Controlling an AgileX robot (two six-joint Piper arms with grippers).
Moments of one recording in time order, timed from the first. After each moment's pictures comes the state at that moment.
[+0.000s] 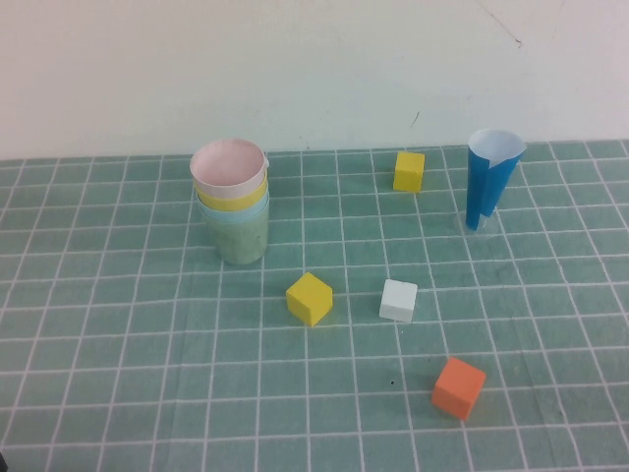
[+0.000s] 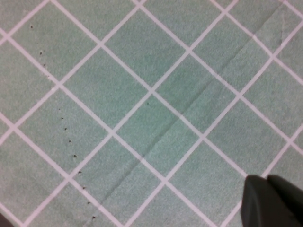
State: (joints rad) right arm 0.59 0.73 -0.40 -0.04 0.78 -0.18; left arm -0.10 -0.01 0.02 0.01 0.26 -0.16
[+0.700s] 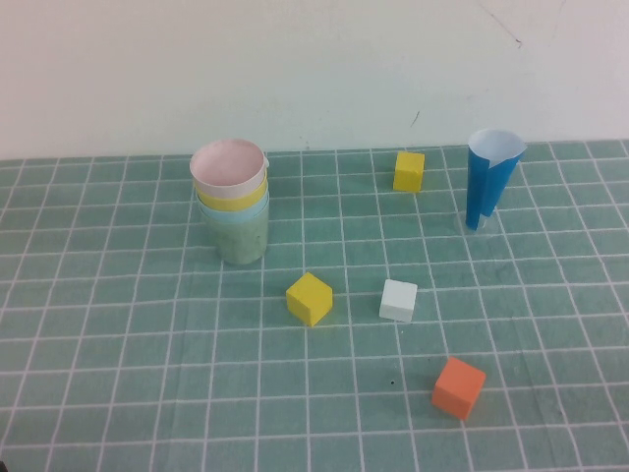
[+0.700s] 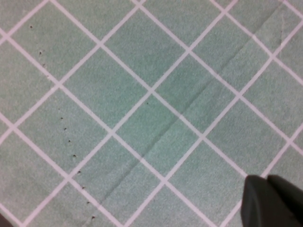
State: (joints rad) right arm 0.59 0.73 -0.40 -0.04 0.78 -0.18; left arm -0.10 -0.01 0.02 0.01 0.35 -0.19
